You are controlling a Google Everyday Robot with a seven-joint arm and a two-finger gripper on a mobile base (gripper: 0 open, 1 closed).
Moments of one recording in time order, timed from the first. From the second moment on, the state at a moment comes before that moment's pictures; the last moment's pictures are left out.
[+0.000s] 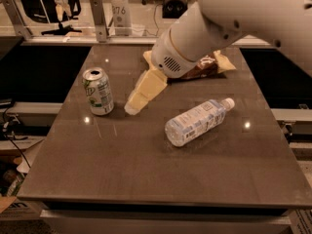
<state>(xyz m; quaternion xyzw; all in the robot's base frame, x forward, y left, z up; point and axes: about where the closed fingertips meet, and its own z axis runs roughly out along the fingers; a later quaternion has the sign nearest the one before) 0.538 0.033 0.926 -0.57 0.74 0.16 0.31</state>
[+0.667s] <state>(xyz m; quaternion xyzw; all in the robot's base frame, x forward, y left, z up) 0.553 0.089 0.903 -0.58 0.72 0.19 0.32</state>
